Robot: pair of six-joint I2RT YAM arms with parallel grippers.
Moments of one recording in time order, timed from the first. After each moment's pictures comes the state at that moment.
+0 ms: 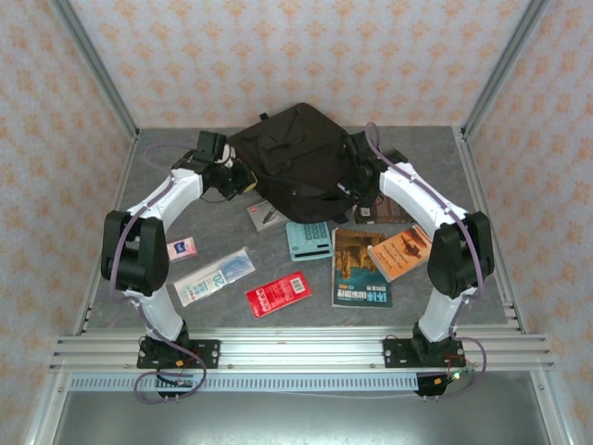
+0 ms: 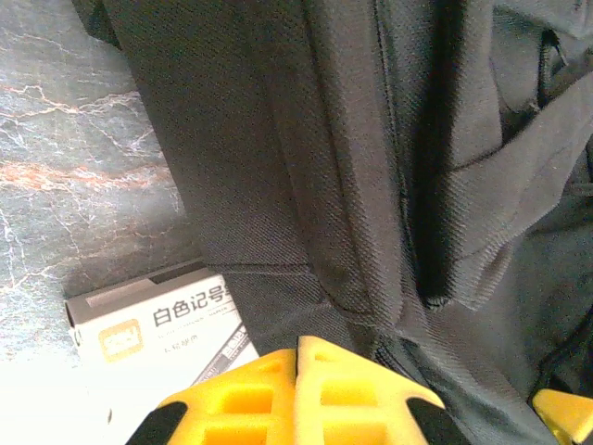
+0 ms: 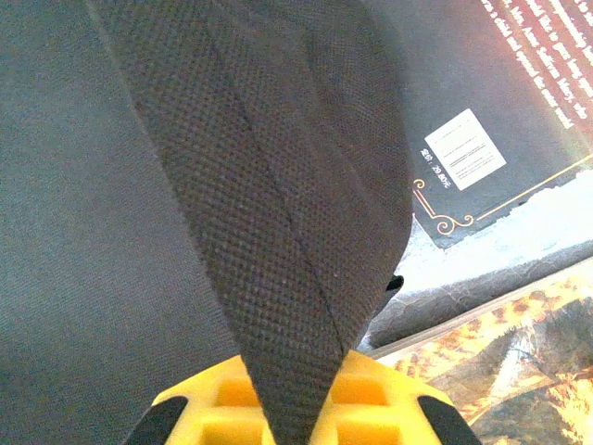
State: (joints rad) left arm -0.14 1.78 1.36 -0.51 0.42 -0.80; right arm 0.41 1.78 1.52 -0.88 0.01 1.04
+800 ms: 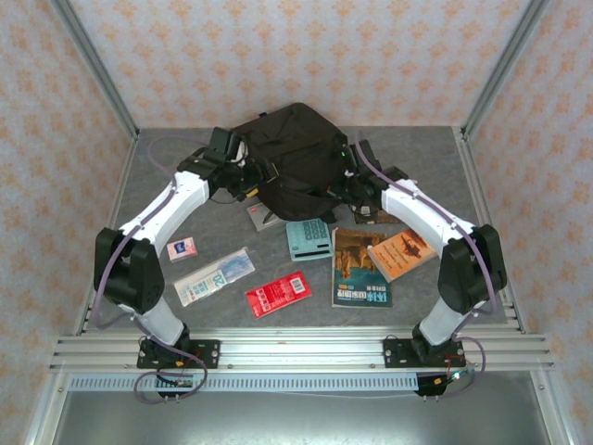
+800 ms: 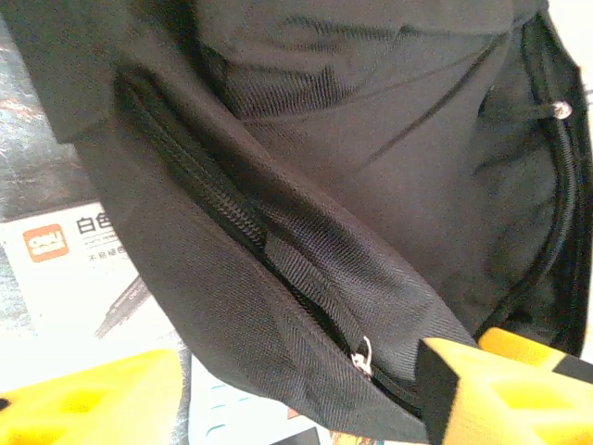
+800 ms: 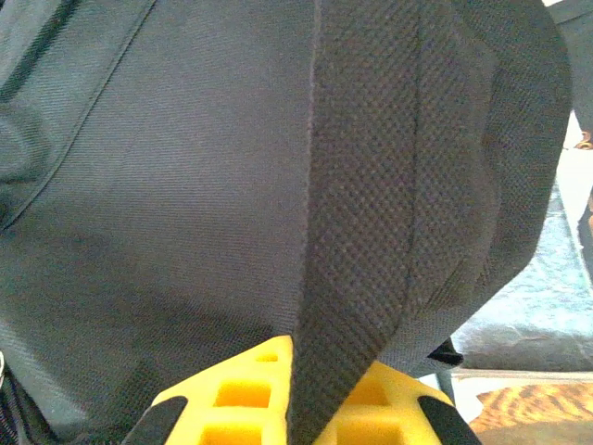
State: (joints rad) left arm -0.28 1.67 1.41 -0.64 0.31 -0.85; right arm 0.47 1.65 1.33 -0.56 -0.12 0.82
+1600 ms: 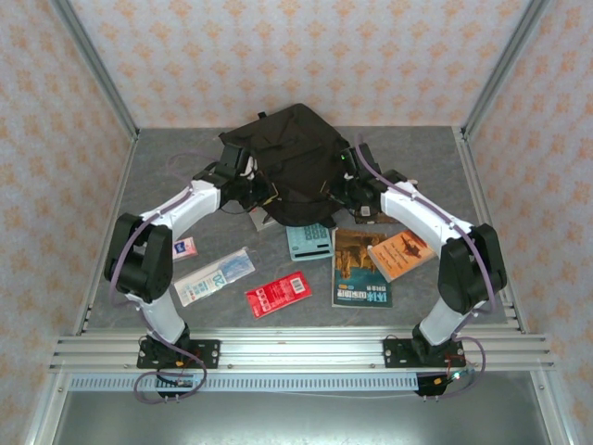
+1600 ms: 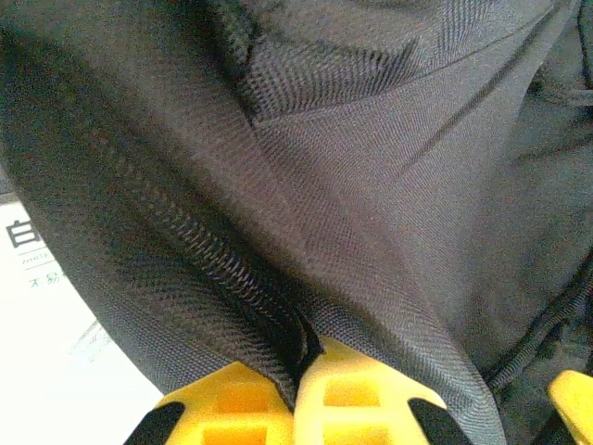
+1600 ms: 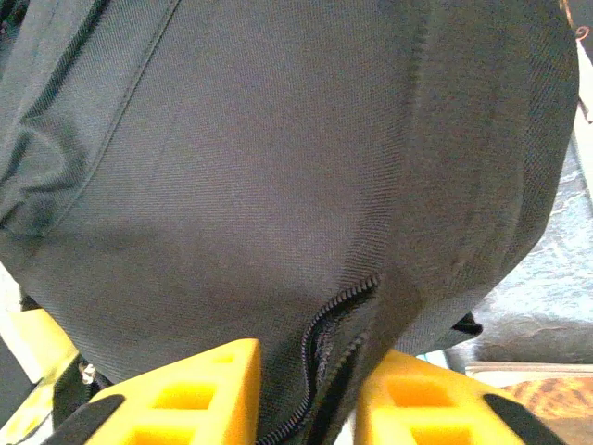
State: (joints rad) left arm -0.29 1.74 1.25 -0.40 0.39 -0.90; right arm 0.47 1.65 1.30 -0.54 -0.14 0.85
